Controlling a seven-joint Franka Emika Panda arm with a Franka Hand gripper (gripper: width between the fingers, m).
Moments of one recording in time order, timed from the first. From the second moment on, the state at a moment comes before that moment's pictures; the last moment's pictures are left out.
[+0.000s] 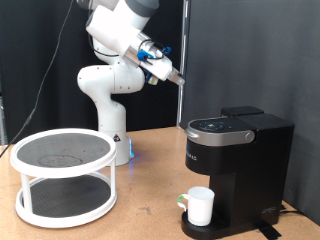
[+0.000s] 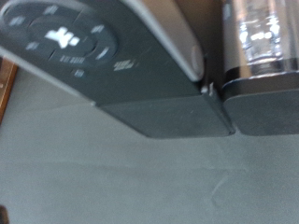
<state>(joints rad) -0.08 -0.62 -0.03 -2.62 1.12 2.13 2.07</state>
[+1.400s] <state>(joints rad) -0.08 -0.33 0.10 -2.10 0.37 1.80 2.37</state>
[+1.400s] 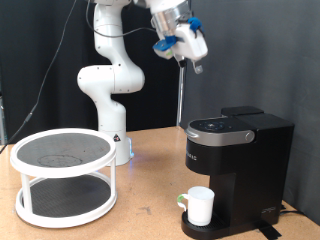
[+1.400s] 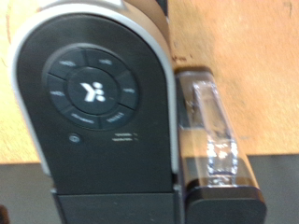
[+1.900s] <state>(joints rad) -0.08 -0.16 0.14 -1.90 0.25 1.72 2.40</state>
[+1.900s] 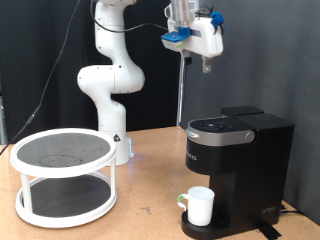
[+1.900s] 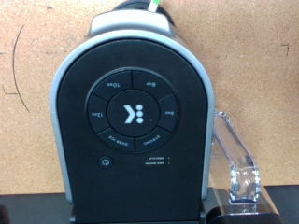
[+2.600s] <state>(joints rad) -0.08 -0.16 0.18 -1.96 0.11 1.95 2.42</state>
